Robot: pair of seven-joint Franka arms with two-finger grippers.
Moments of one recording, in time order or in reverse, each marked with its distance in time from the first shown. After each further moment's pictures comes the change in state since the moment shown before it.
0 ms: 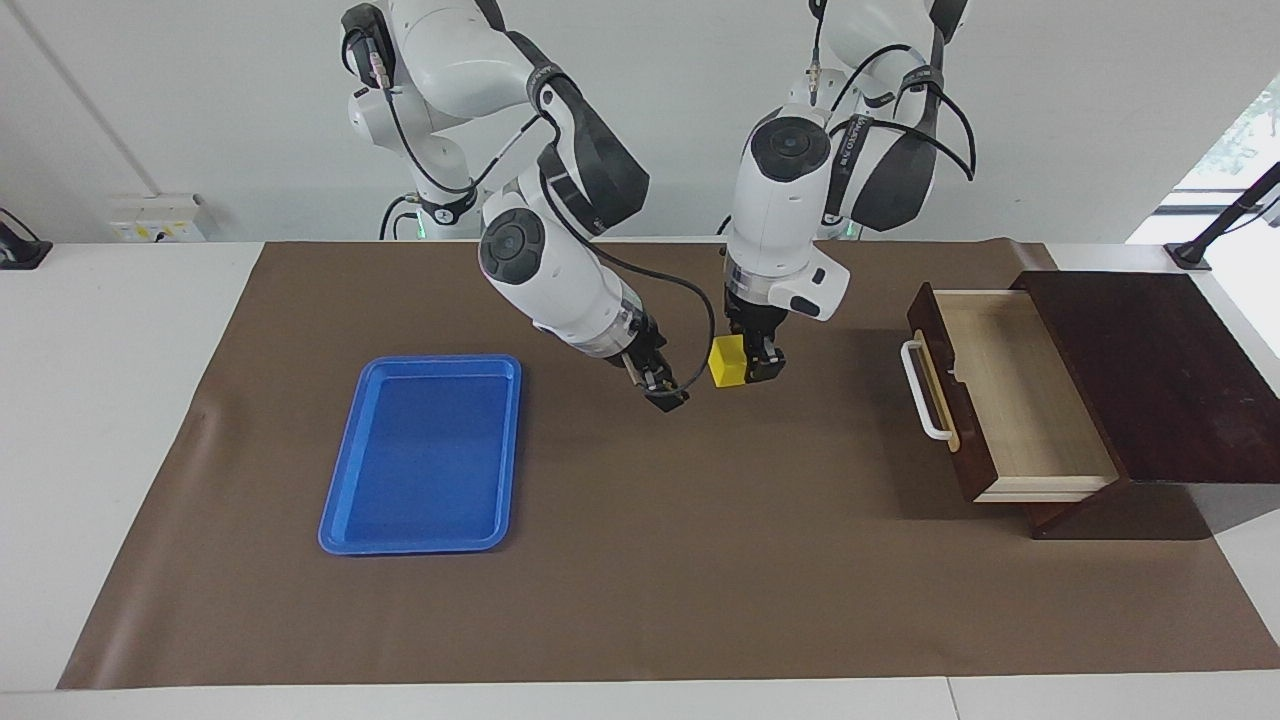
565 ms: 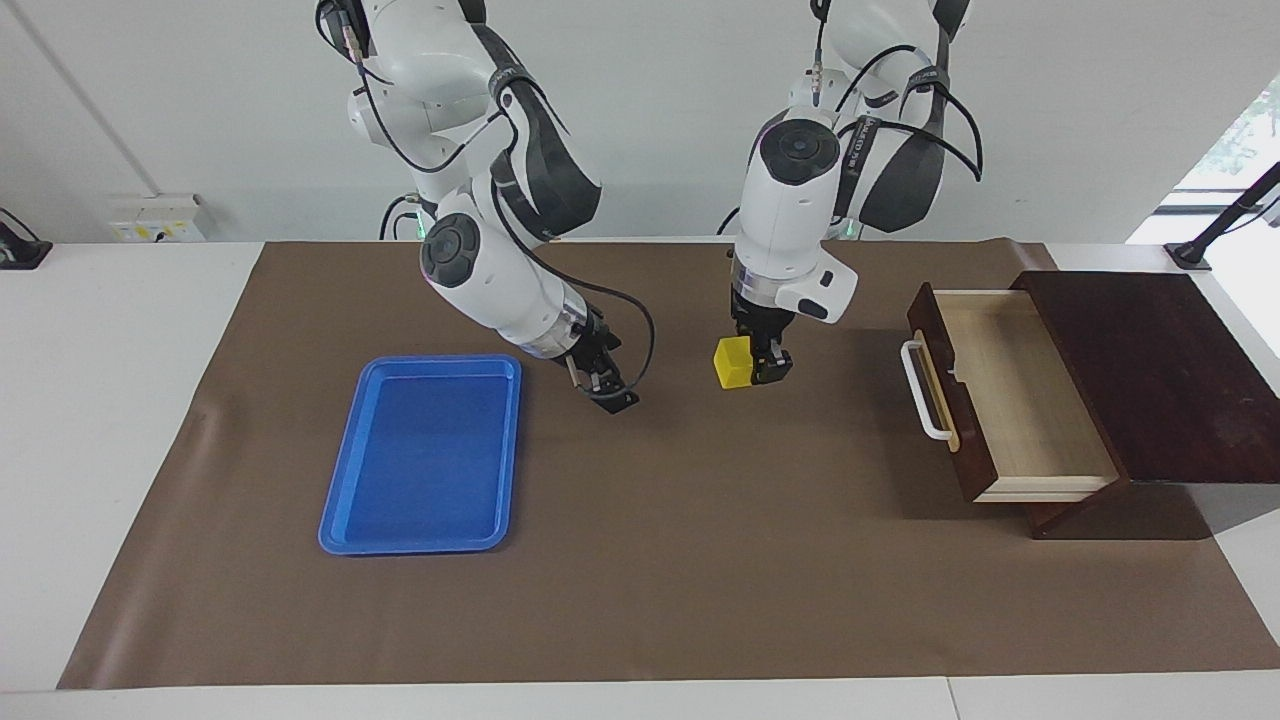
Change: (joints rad) left arm 0.005 0.000 -0.001 0.000 0.000 -0.004 0.010; right arm -0.037 -0.146 0.002 -0.239 0.000 0.071 -0.080
